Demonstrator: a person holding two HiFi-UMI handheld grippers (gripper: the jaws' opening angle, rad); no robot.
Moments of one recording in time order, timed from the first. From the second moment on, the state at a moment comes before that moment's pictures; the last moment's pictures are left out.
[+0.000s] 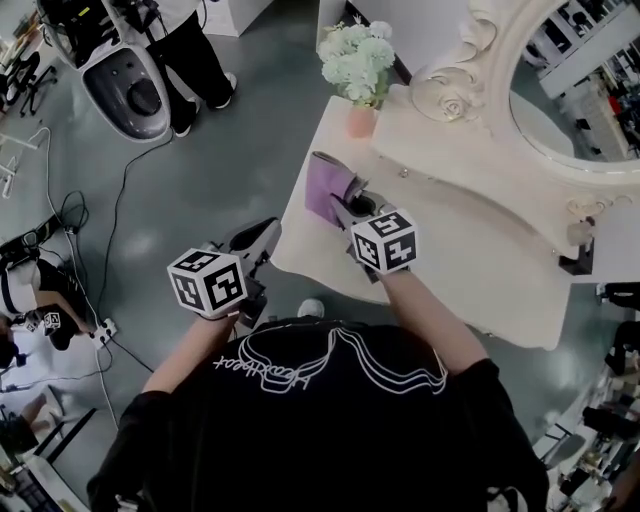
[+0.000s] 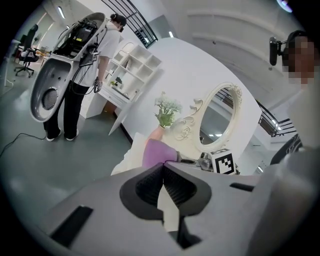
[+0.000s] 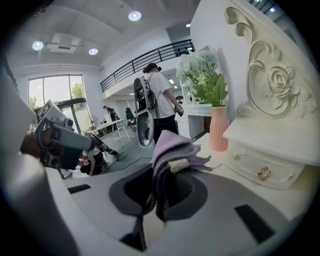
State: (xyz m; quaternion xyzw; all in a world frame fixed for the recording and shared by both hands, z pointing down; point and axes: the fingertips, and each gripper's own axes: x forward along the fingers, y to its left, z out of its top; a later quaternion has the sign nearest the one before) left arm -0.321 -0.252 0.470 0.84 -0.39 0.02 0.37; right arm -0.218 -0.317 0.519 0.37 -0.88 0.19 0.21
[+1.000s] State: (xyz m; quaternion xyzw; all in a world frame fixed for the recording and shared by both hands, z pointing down) left arm -0.338 -0.266 0.484 0.83 -0.41 0.03 0.38; right arm -0.213 -0.350 0.574 0.39 -0.85 0.13 0.32
